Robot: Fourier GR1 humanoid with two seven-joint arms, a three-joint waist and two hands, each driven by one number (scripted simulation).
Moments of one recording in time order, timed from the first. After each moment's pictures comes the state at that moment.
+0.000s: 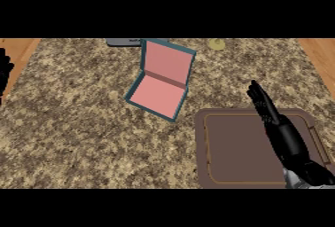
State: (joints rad) left arm -0.17 0.63 0.03 -1.56 0.10 0.19 -0.05; right arm -0.10 -0.43 0.32 -1.67 -0.16 -0.15 -0.22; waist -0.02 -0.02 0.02
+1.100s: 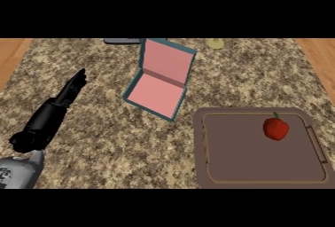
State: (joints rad) left arm -0.18 0.49 -0.19 -1.56 0.10 0.00 -0.09; right arm 0.26 -0.94 -0.15 -1.84 0.17 -0.28 0.13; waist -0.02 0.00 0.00
